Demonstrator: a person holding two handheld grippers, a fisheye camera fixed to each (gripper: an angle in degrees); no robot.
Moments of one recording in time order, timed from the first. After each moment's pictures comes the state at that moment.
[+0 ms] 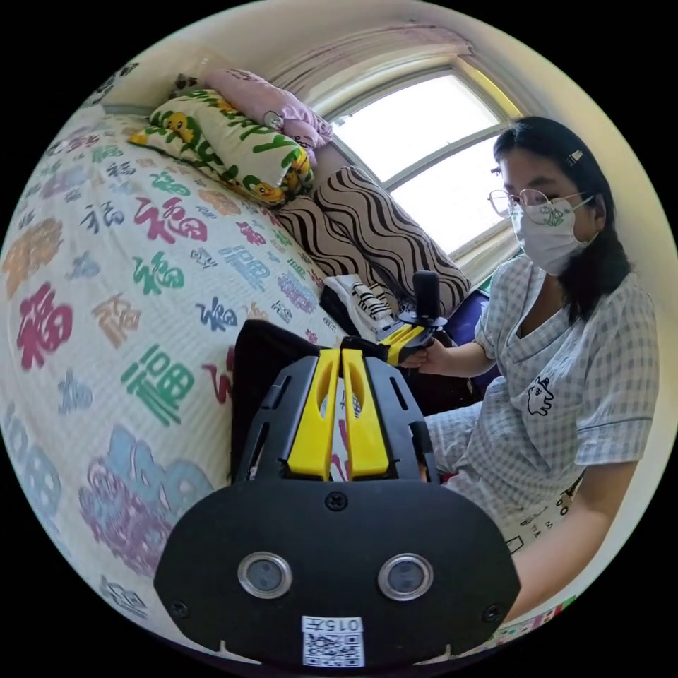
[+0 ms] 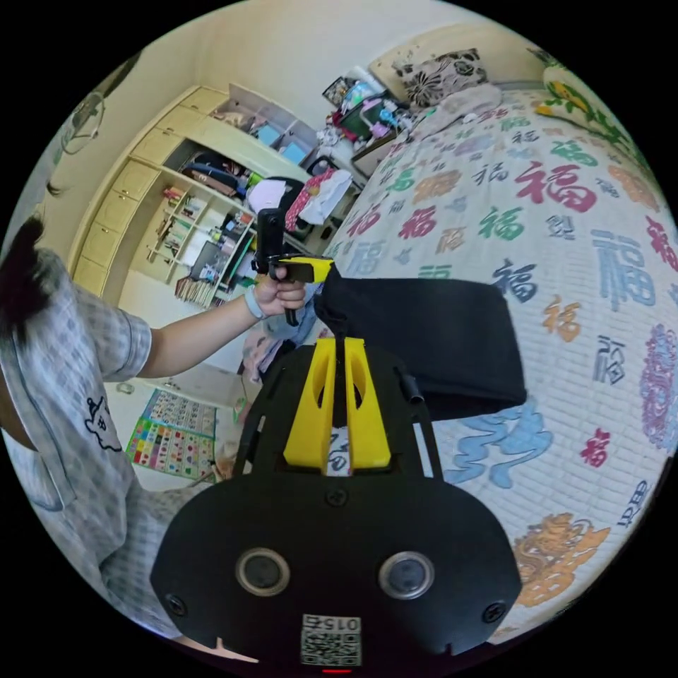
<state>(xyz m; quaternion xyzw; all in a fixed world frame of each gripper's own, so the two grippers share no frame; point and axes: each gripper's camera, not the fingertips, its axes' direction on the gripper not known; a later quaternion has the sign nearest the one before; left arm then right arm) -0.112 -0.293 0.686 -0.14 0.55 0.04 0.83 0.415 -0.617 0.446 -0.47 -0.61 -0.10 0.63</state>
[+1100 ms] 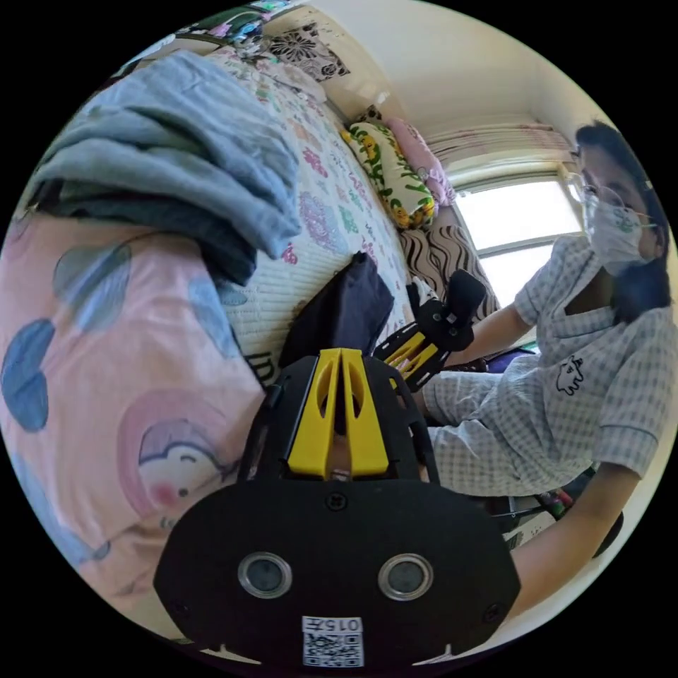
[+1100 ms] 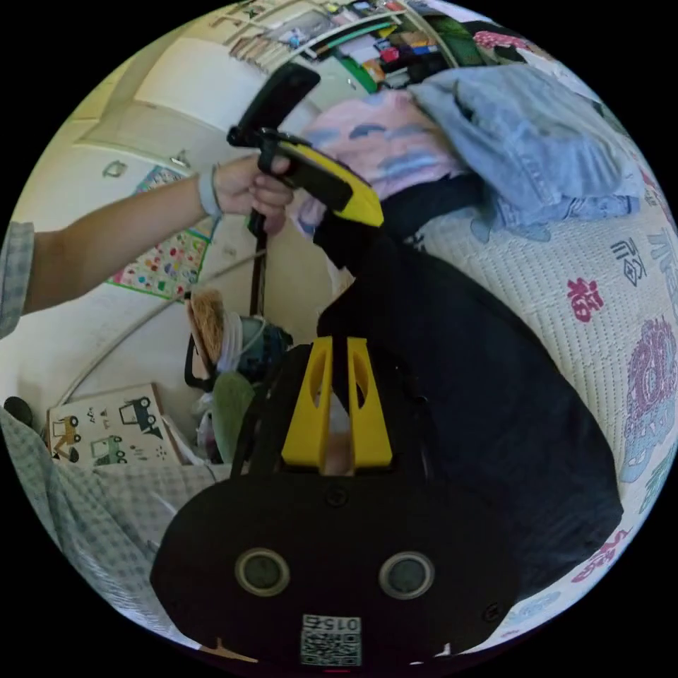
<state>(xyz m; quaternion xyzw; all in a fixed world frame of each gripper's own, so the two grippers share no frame) -0.445 0.130 0.482 -0.18 0.39 -0.21 0.88 0.030 -0.326 0.204 -0.50 -0.63 -0.49 0.34</state>
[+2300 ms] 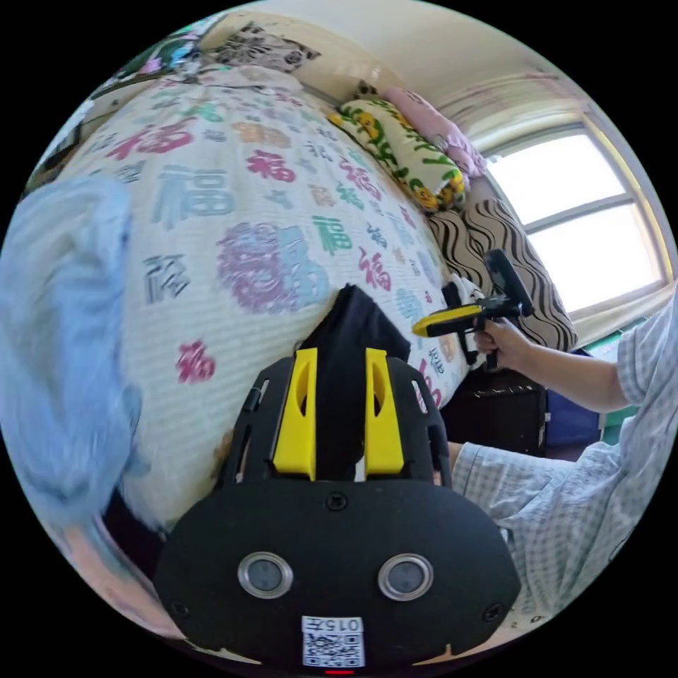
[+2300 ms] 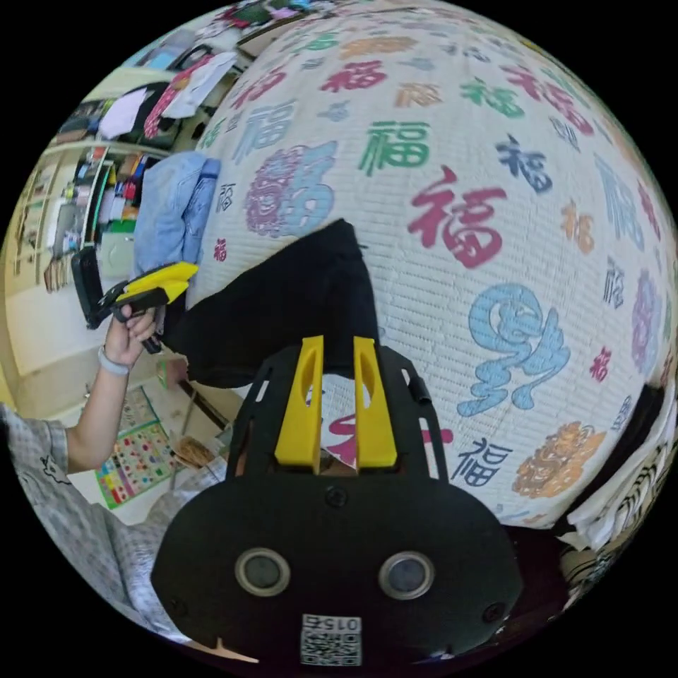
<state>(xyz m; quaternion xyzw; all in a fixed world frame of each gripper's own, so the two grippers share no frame) -0.327 -0.035 0.624 -0.22 0.30 -0.12 0.92 0.158 -0.429 0.439 -0.66 -0.35 -0.25 0.62</state>
